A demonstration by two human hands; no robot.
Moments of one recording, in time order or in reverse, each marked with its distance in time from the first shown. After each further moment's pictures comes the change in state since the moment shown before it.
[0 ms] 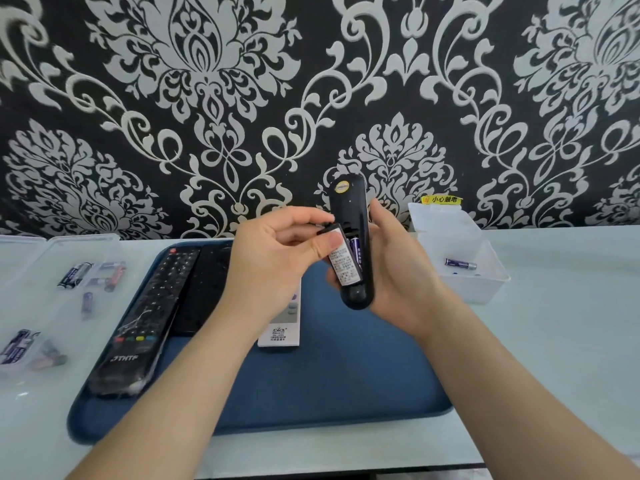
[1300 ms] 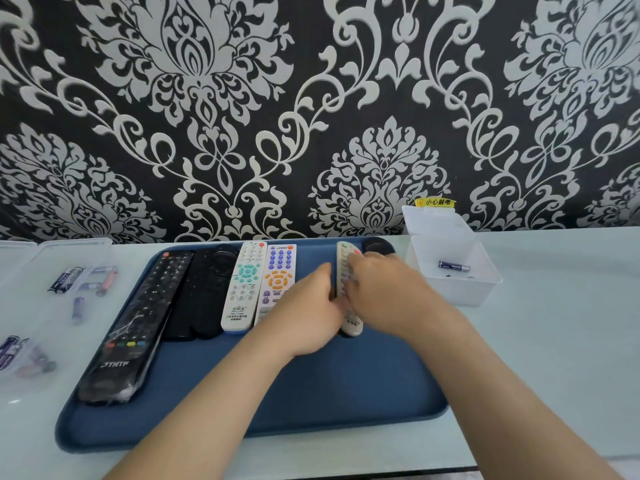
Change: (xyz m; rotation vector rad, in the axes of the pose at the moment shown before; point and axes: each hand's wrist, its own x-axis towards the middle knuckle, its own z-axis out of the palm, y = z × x) left_hand -0.009 -0.045 0.025 0.564 -0.416 -0.313; right_hand -0.010 0.005 -0.010 -1.917 0.240 -0.032
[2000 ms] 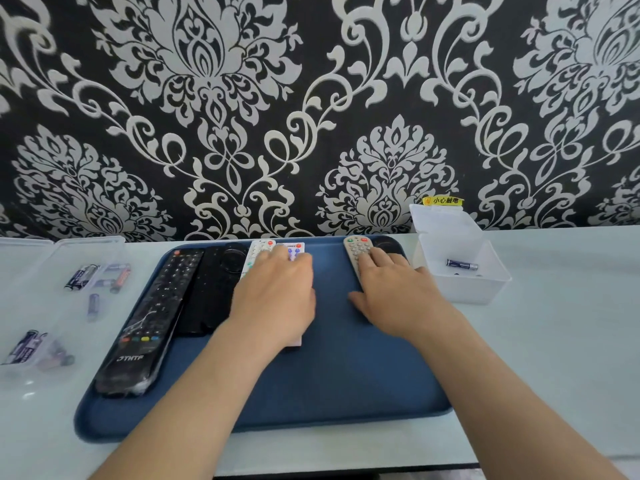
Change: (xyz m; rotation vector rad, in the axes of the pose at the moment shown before) left_hand -0.010 -0.002 -0.031 0.848 0.277 0.018; right_hand 0.003 0.007 0.015 -0.232 -0.031 0.049
